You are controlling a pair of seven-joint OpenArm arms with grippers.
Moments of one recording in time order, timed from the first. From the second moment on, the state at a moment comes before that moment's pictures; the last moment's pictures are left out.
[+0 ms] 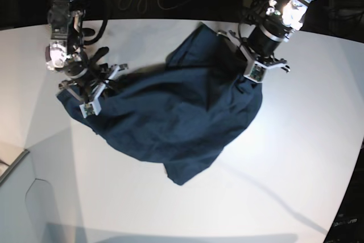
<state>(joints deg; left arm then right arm) 16.9 -26.2 24.4 90.5 -14.9 0.3 5.2 -6.6 3.6 11.0 84.4 -1.0 25.3 -35.0</state>
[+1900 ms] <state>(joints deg) 13.0 -13.6 11.8 72.8 -15.1 -0.2 2.6 -2.0 4.4 17.3 103.2 -0.8 25.4 -35.4</state>
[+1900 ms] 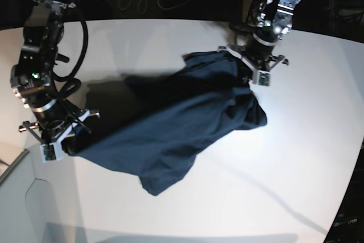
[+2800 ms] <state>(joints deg) -6.7 -21.6 -0.1 66.2 -5.2 0.9 5.6 -5.8 4.0 17.2 104.1 -0.9 25.7 -35.6</state>
